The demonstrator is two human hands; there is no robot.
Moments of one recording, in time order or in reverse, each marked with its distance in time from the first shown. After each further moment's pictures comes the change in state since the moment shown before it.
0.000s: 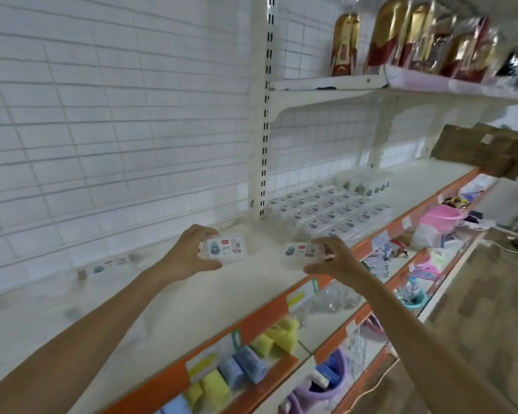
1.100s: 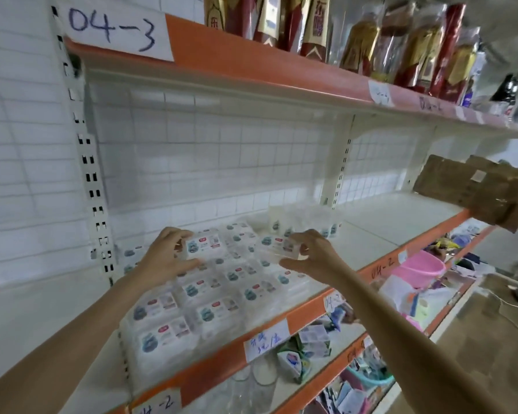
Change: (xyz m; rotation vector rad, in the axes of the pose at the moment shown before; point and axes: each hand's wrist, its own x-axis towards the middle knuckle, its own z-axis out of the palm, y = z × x) left_hand 0.318 0.094 0.226 0.053 0.231 -0.082; right_hand 0.249 0.193 -0.246 -0.336 -0.051 -0.269
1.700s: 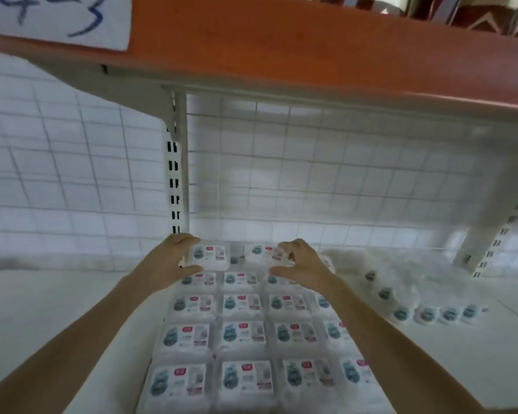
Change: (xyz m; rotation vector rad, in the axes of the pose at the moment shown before) left_hand -0.011 -0.060 -0.057 0.514 0.160 -0.232; right_hand 0.180 -0.040 0.111 0.169 -0.406 -0.345
